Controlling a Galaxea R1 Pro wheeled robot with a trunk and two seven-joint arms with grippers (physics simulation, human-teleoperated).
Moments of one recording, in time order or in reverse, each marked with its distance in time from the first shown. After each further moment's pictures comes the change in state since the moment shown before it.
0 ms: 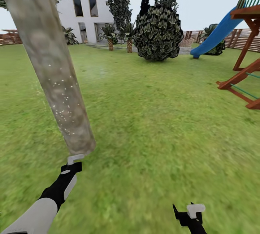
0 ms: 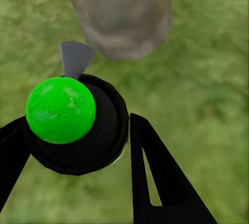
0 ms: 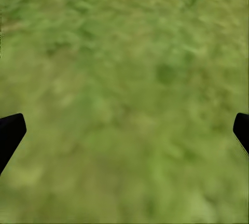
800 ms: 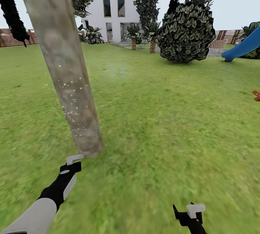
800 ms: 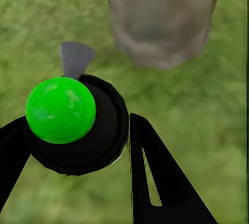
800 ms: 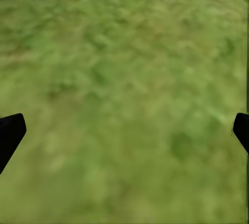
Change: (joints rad) left arm 0.000 0.005 0.006 -0.001 -0.003 0.004 0.001; right arm 0.000 0.000 0.000 0.000 0.000 0.000 0.000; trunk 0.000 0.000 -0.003
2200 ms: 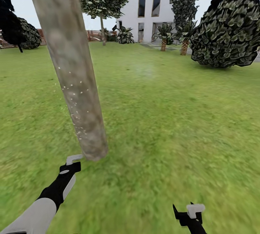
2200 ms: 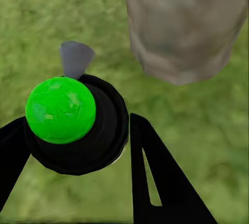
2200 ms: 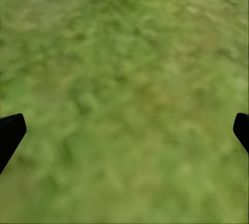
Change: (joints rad) left arm 0.000 0.003 0.000 0.000 0.000 0.000 0.000; right arm 0.000 0.001 0.000 0.000 0.001 0.000 0.000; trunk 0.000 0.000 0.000
